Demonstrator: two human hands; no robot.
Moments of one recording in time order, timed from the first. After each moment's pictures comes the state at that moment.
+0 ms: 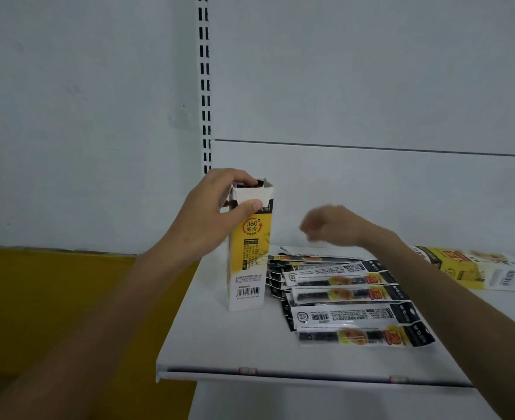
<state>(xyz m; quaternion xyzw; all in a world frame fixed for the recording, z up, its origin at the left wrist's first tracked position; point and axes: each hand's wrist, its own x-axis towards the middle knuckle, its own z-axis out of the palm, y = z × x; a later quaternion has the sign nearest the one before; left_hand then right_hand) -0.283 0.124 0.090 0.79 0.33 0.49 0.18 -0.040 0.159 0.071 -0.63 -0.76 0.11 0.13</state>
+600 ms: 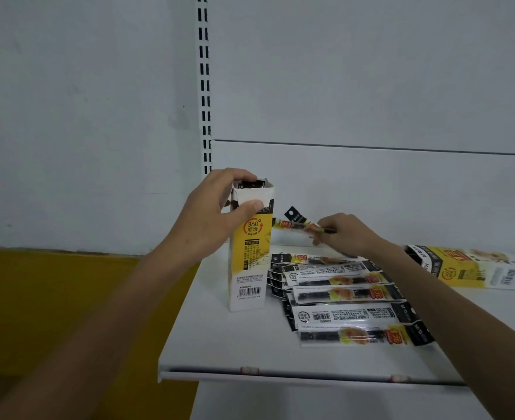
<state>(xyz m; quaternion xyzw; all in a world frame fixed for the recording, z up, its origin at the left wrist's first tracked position) -0.280 0.119 0.091 0.77 0.35 0.49 0.20 -0.021 0.165 0.046 -0.66 -0.72 0.09 0.21</state>
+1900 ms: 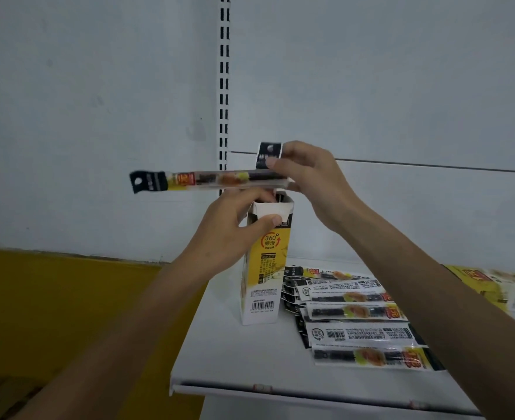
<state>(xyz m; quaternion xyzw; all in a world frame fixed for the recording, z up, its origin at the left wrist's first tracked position) -0.282 0.117 0.093 0.80 0.31 0.49 0.18 -0.139 0.127 0.141 -0.40 -0.68 0.26 0.55</state>
